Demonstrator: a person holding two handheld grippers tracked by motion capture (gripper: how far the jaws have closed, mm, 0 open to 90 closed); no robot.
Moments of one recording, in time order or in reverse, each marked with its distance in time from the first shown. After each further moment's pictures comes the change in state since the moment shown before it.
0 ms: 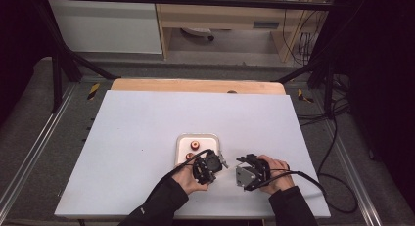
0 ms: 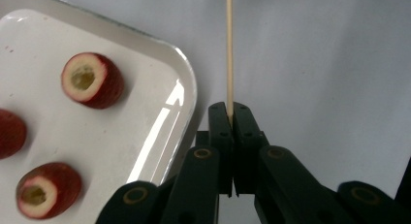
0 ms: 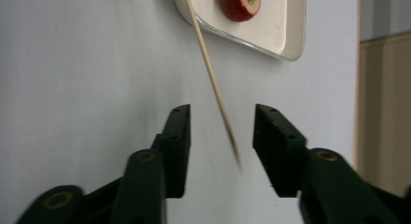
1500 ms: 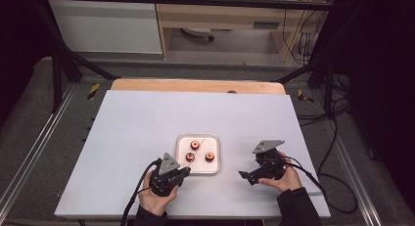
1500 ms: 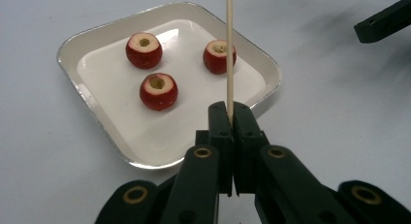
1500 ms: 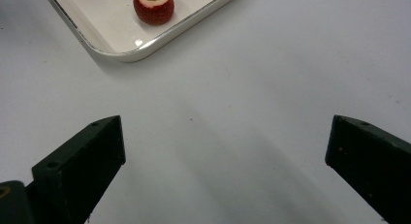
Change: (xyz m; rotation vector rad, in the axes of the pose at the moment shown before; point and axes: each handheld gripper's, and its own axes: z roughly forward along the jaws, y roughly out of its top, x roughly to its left) left arm -0.004 -0.118 -0.028 -0.572 0.170 -0.450; right arm -0.022 -0.044 0.007 -0.080 0.205 0.940
